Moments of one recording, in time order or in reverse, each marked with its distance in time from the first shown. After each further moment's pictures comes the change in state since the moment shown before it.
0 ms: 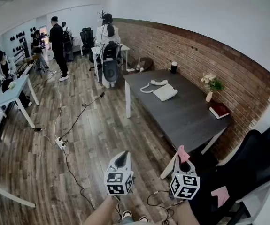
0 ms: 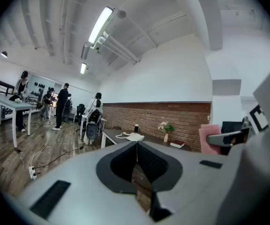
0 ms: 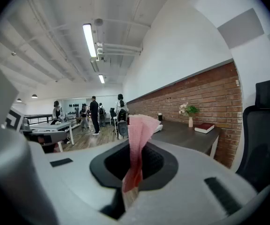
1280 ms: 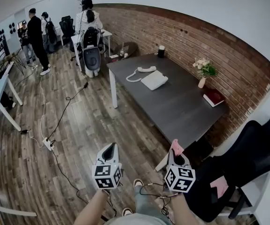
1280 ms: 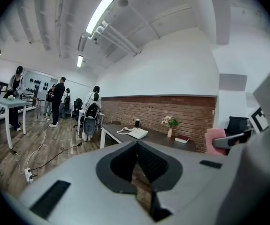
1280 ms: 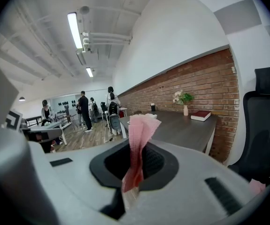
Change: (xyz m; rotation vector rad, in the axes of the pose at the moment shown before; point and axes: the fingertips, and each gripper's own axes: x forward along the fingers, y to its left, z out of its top) left arm 0.104 0.071 -0.010 0.012 0.068 -0.016; right arm 0.104 -0.007 -0.028 0.081 0.098 -0.084
